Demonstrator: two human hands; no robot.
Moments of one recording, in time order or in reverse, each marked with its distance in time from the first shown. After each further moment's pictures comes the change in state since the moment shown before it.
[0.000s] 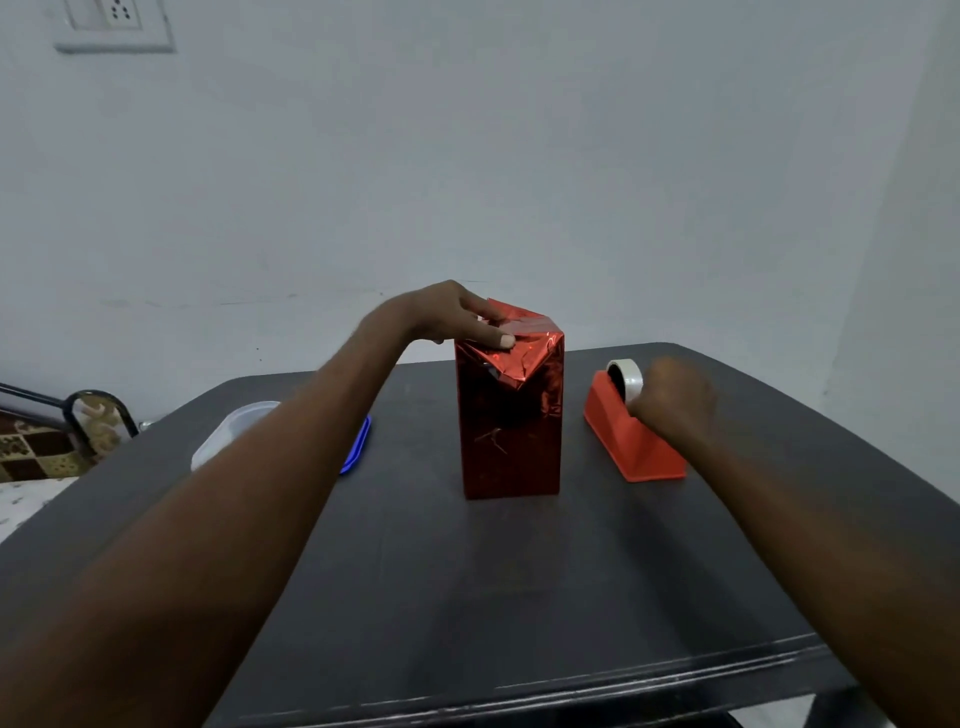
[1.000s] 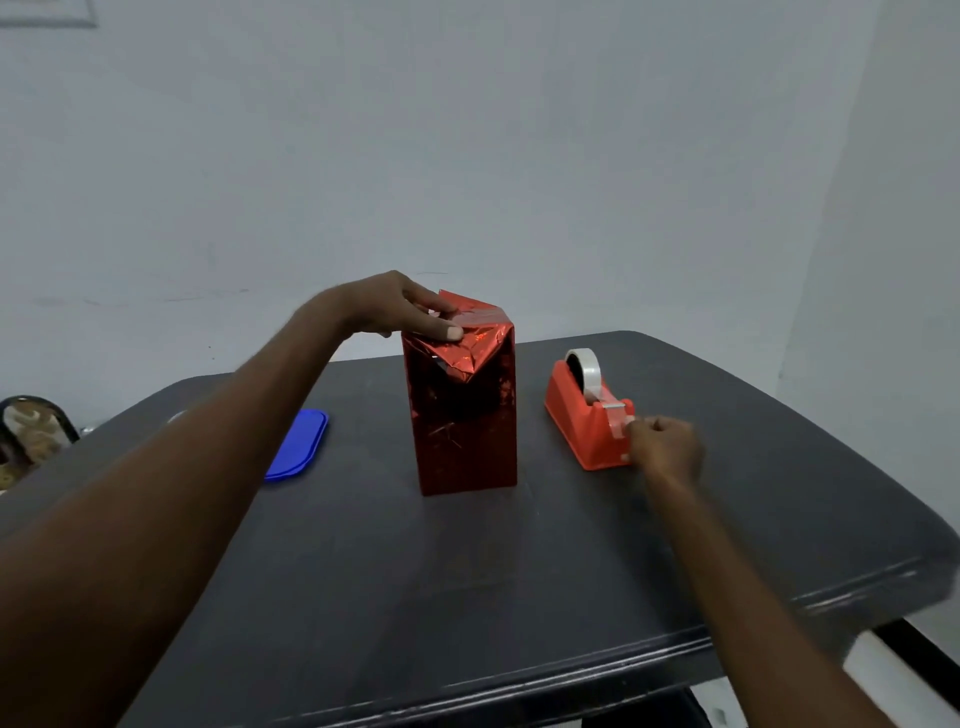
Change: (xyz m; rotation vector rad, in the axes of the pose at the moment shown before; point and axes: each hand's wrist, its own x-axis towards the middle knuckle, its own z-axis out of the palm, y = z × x) left_hand 0.002 0.000 -0.002 0.029 -0.010 -0.031; right_hand -0.047 0.046 0.030 0.821 0.074 0.516
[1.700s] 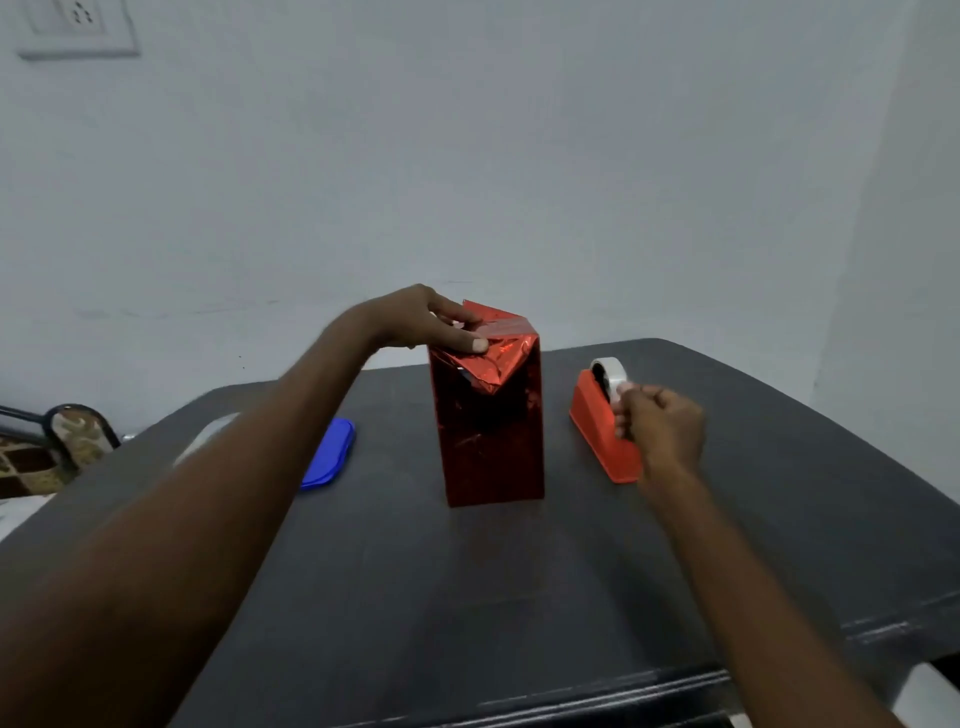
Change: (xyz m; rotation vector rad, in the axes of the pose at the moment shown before) left_hand -0.006 0.000 0.000 -0.004 0.026 0.019; right_hand -0.028 -0.043 0.023 0.408 -0.081 -0.107
